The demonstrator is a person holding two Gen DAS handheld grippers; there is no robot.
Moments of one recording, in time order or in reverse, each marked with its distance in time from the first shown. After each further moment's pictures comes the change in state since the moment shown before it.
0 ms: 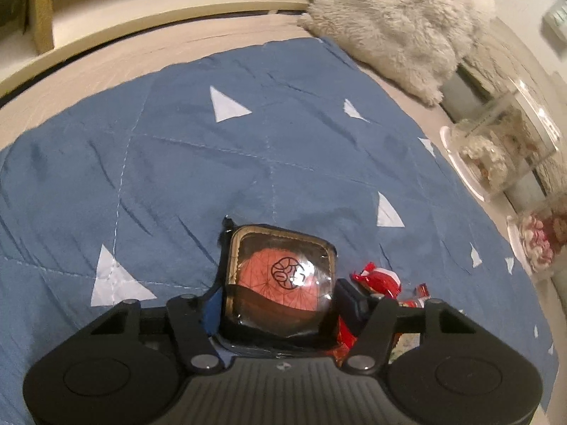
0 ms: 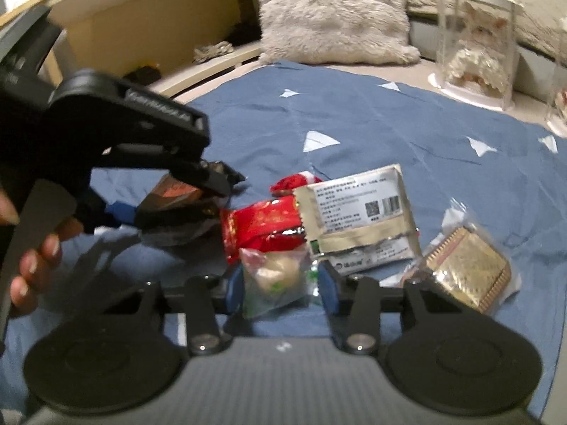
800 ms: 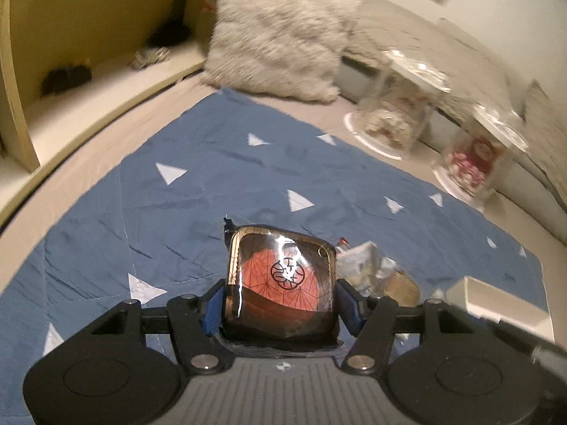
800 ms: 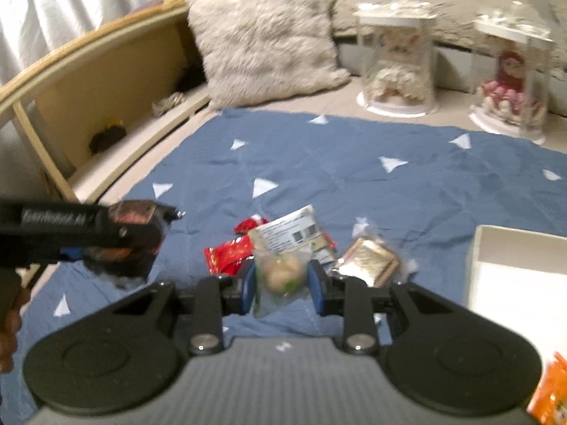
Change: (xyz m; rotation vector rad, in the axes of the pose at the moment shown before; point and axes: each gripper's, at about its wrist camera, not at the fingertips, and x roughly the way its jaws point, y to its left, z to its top) left arm -0.118 -0.033 -0.038 0.365 -0.092 -0.099; right arm -0.105 -0.026 0.015 0.225 -0.069 -0.102
